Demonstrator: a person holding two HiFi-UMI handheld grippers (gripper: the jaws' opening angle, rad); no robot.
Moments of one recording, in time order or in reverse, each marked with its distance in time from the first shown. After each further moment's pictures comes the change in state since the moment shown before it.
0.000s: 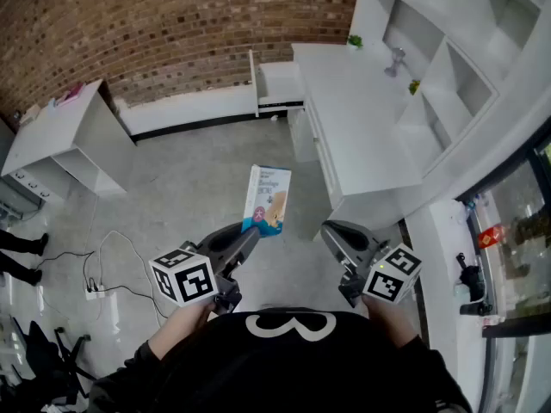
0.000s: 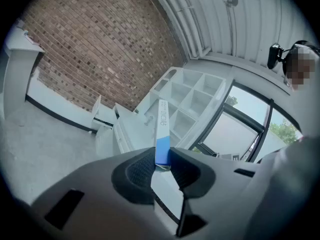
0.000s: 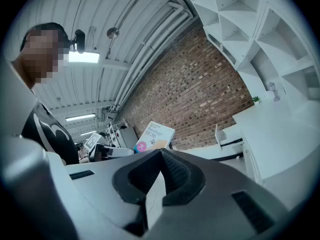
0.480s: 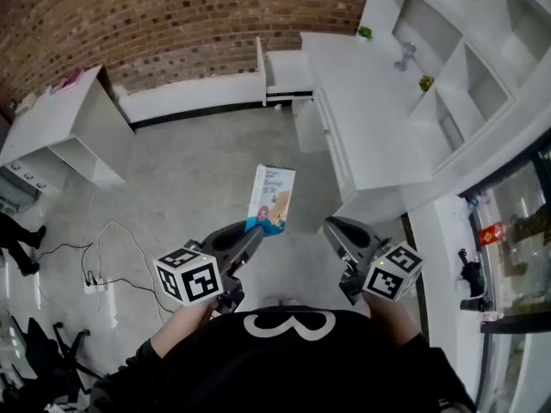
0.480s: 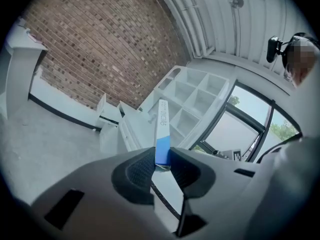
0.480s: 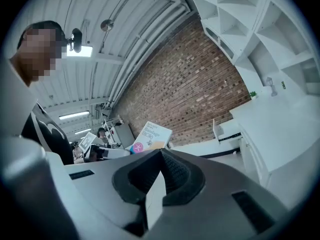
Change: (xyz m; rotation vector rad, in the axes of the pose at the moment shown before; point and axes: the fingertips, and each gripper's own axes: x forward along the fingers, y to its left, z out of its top) left arm -0.022 0.046 0.000 -0.009 0.025 0.018; right arm 0.049 0.003 -0.021 0.018 0.039 -0.052
